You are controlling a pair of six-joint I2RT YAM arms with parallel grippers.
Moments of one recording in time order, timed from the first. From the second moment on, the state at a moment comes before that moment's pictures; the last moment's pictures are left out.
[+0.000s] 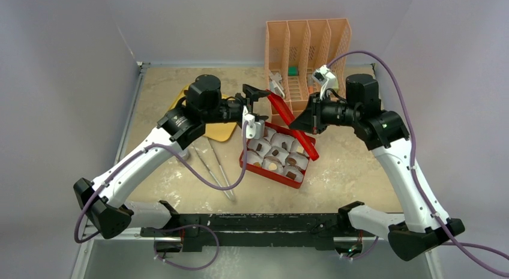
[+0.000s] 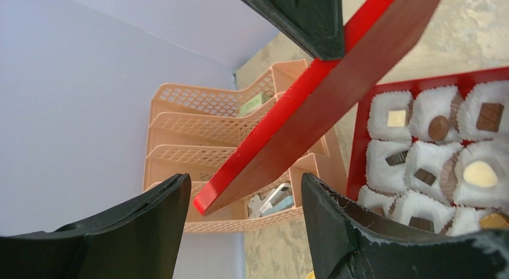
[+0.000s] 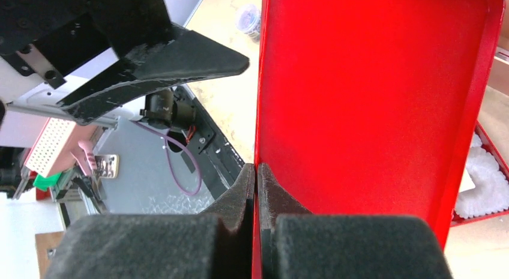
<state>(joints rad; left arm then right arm) -0.71 1.28 1.35 -0.30 0.61 1.08 0.36 1.11 1.42 -0.85 -0.66 0.28</state>
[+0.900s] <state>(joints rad) -0.72 1.39 1.48 -0.62 0.54 1.19 0.42 1.18 1.42 -0.79 -0.72 0.18</state>
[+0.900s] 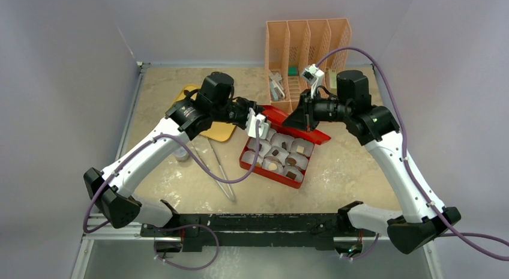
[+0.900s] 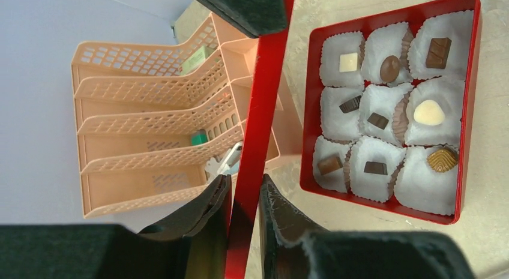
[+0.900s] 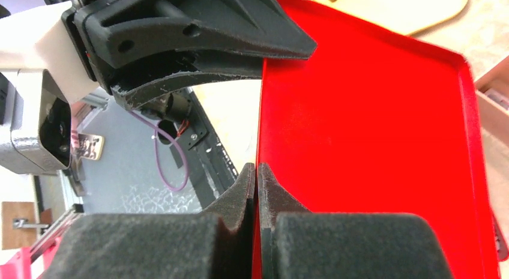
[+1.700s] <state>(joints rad) -0.71 1.35 1.46 -0.64 0.44 1.01 0.42 1.13 1.34 -0.59 -0.72 0.06</state>
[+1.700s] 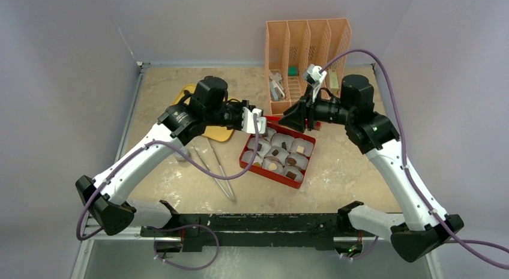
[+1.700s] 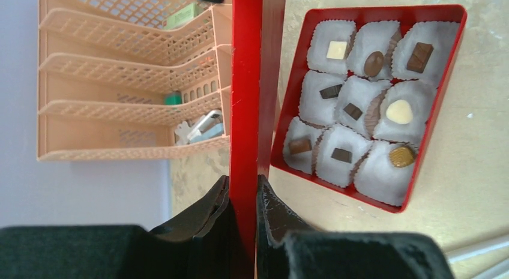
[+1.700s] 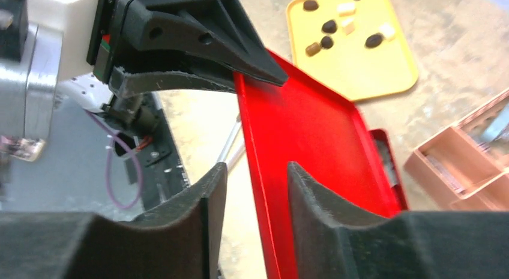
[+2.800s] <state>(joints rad) -0.71 0.88 1.23 -0.68 0.44 0.69 0.43 0.81 0.96 -0.24 -0.86 -0.18</state>
